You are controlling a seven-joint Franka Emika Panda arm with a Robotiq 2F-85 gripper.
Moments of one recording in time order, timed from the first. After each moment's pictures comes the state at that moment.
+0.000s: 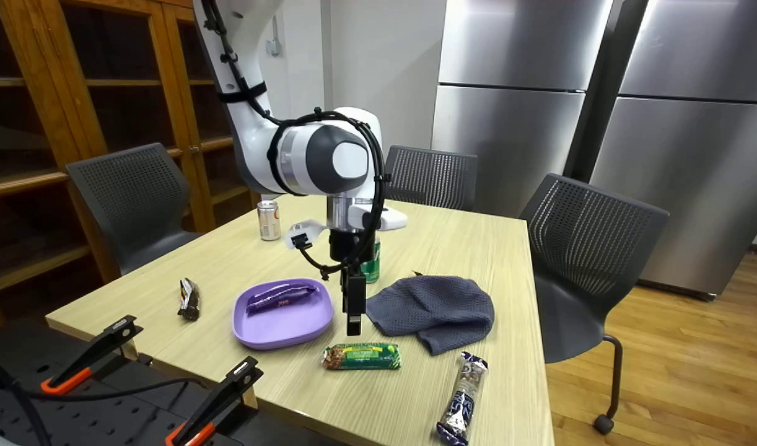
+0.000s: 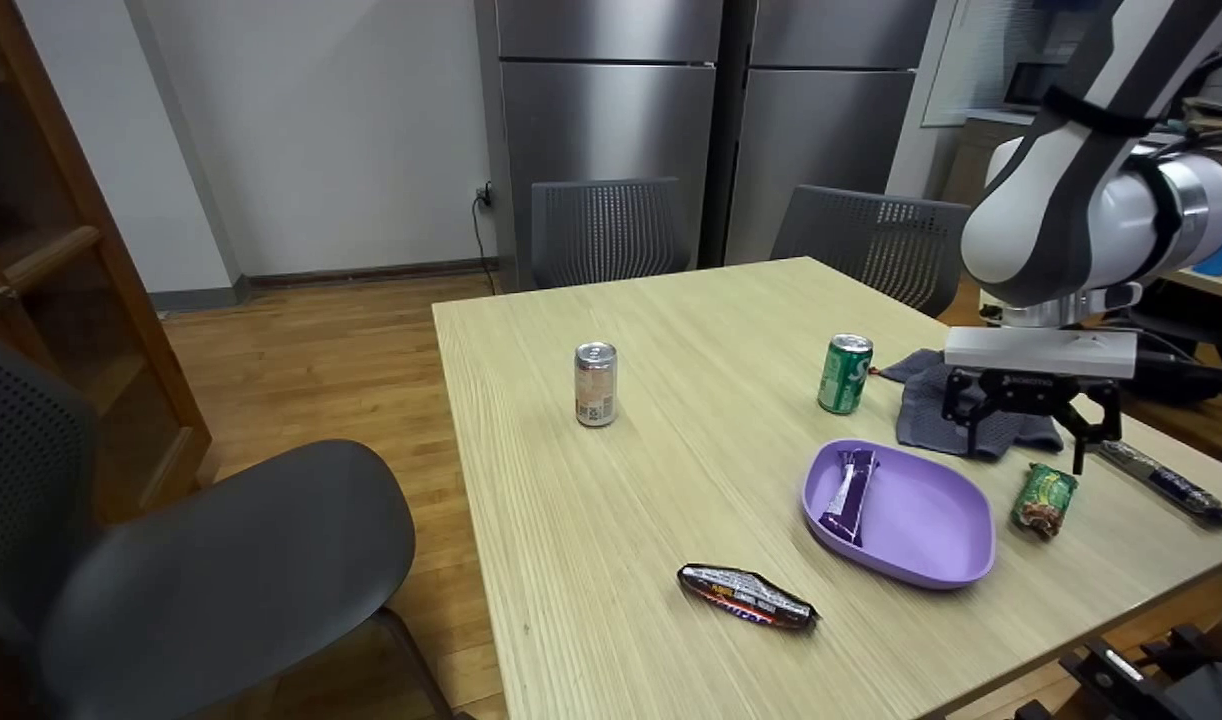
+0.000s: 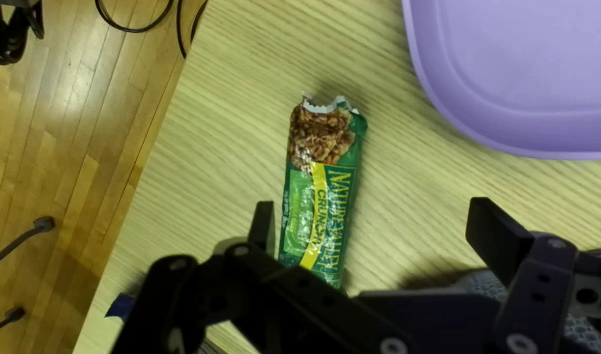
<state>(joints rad) 0.03 0.59 -0.31 -2.34 -0.01 2.67 0.76</state>
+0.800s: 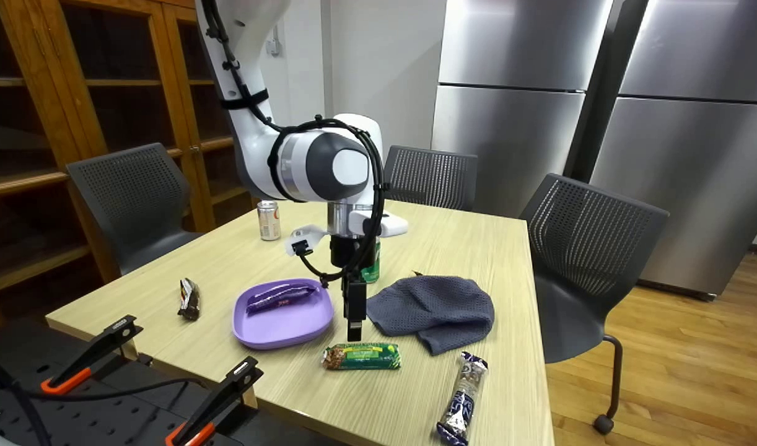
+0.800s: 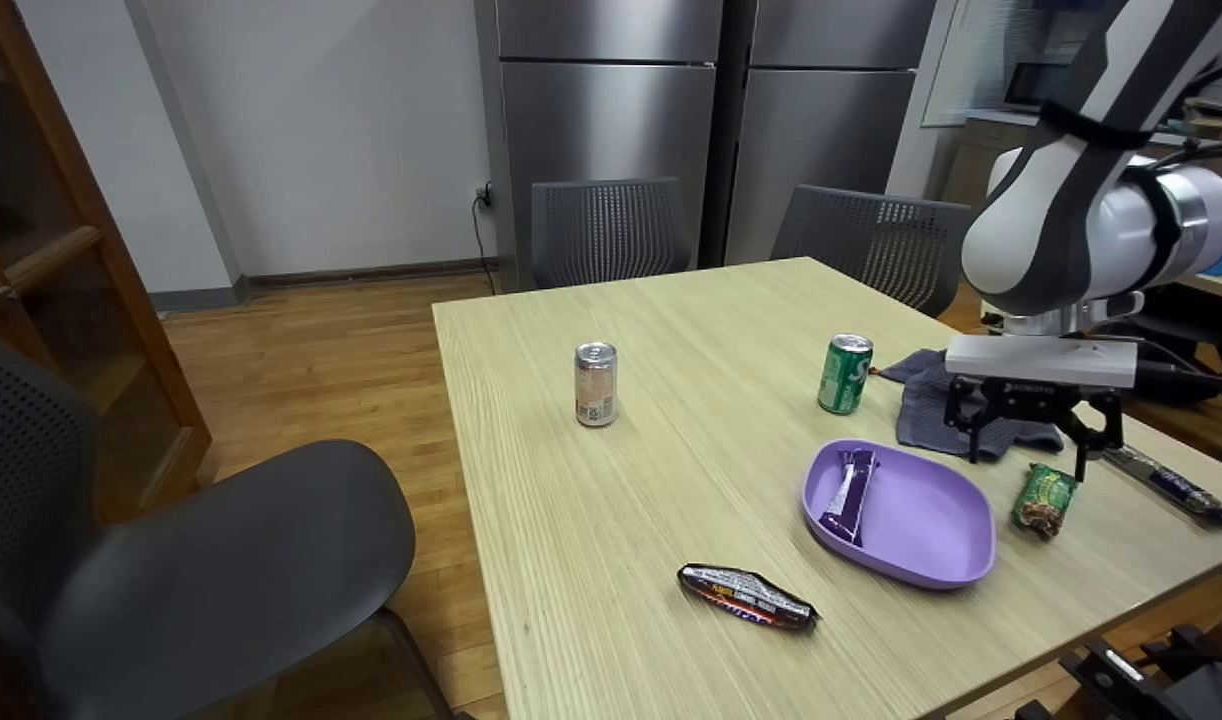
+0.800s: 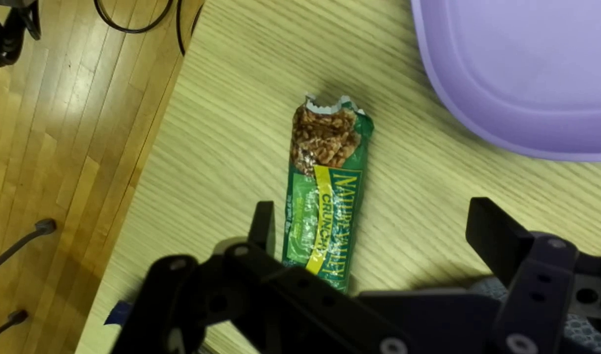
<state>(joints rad) 0.03 0.61 -0.32 -2.34 -0.01 2.68 0.76</state>
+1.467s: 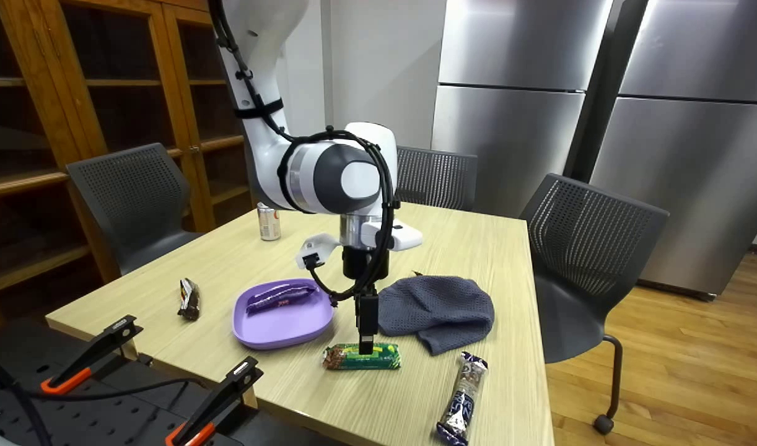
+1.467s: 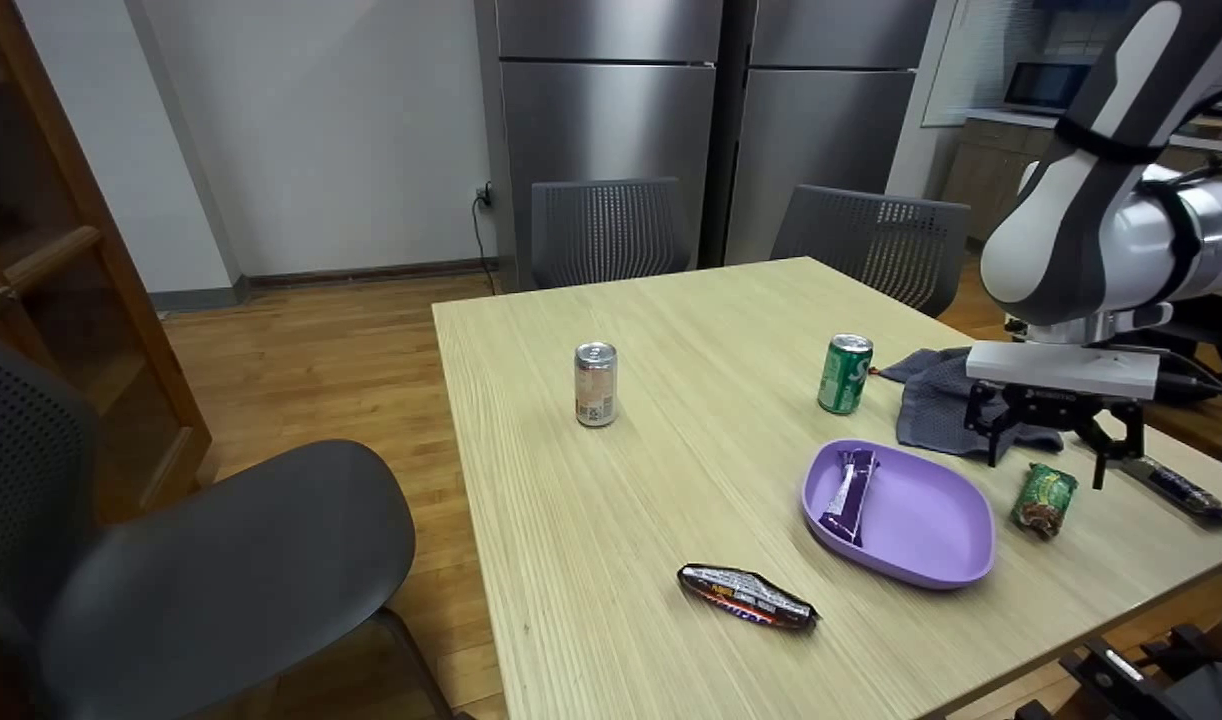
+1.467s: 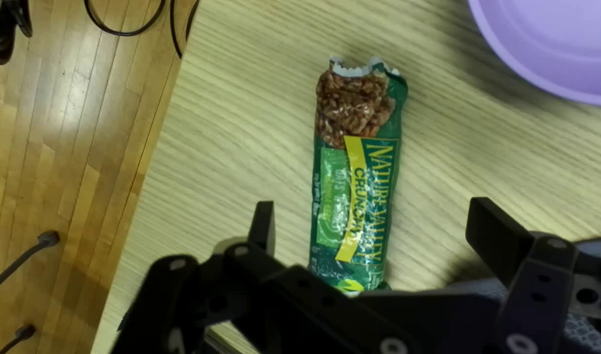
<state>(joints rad) -0.02 0.64 -0.32 -2.34 0.03 2.74 0.73</state>
